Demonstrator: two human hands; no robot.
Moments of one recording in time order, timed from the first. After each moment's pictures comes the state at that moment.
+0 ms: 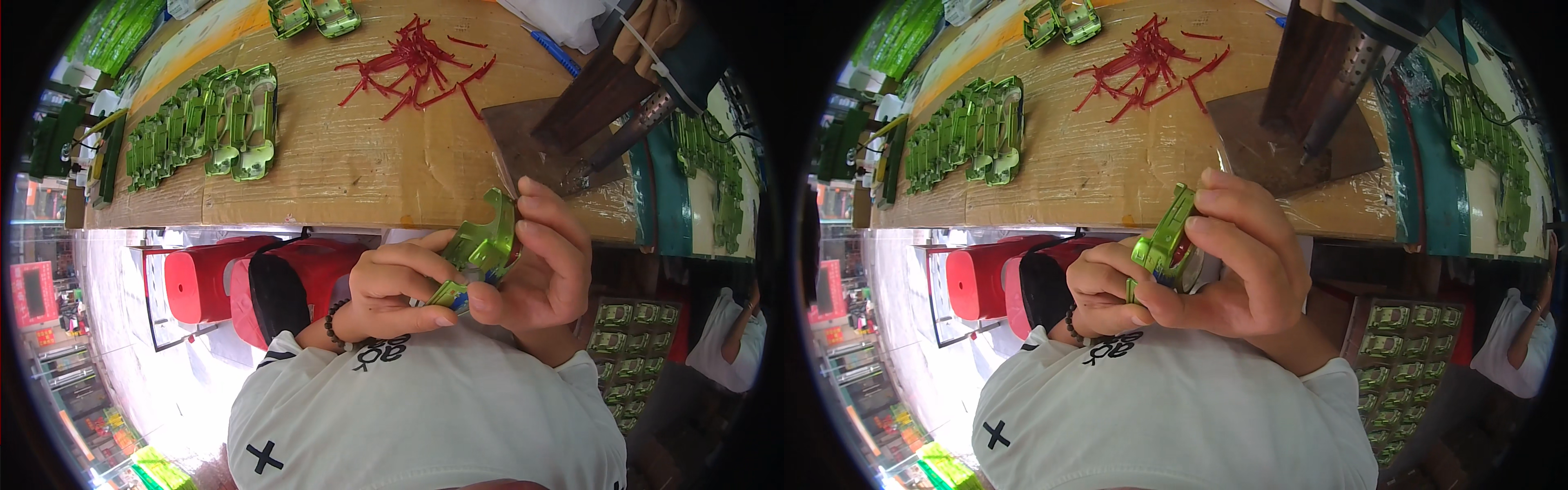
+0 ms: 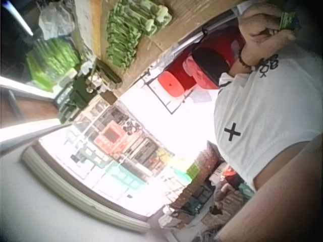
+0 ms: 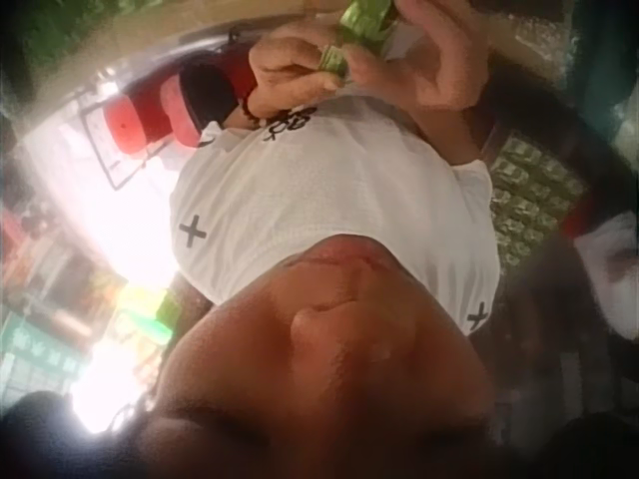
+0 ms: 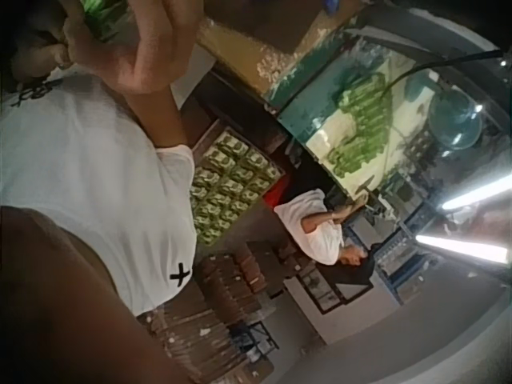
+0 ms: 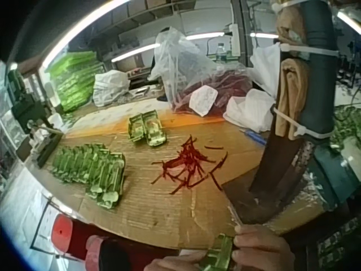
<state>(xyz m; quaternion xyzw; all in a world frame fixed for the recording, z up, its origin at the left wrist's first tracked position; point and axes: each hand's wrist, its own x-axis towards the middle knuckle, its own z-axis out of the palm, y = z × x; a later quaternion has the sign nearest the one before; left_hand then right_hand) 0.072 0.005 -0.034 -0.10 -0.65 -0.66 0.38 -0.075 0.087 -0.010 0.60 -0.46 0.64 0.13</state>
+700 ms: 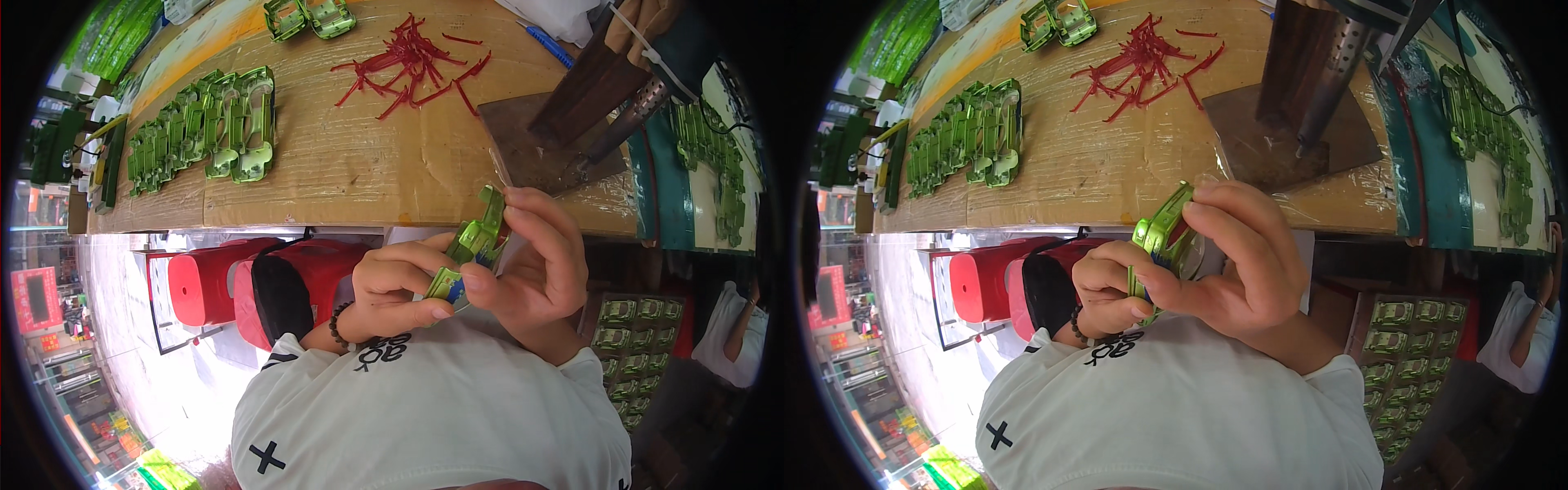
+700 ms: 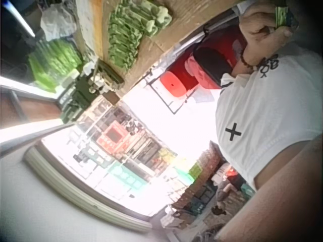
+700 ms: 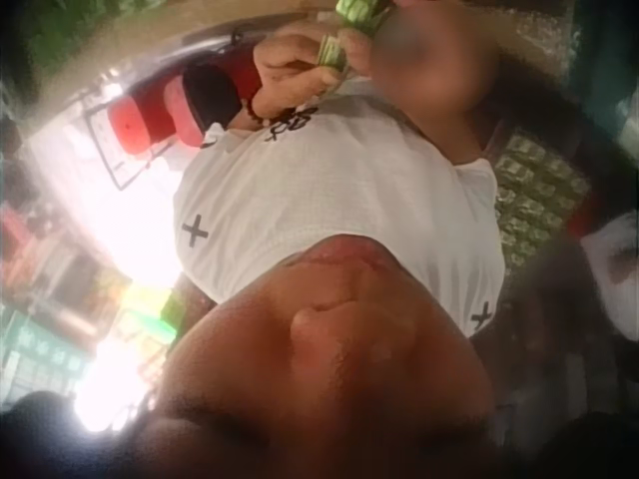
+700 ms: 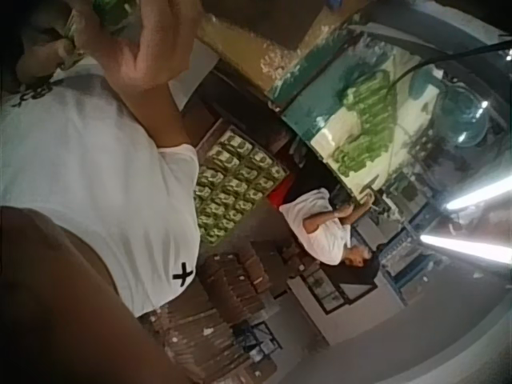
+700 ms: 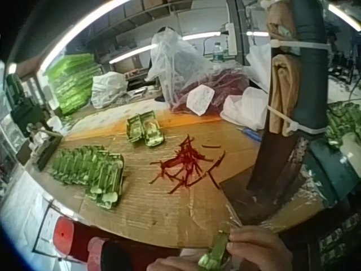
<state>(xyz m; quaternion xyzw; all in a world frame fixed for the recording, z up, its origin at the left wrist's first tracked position) 0.075 0.012 -0.039 -0.07 -0.62 -0.69 0.38 -0.071 0.095 -0.015 0.58 -0.50 0.64 0.09</state>
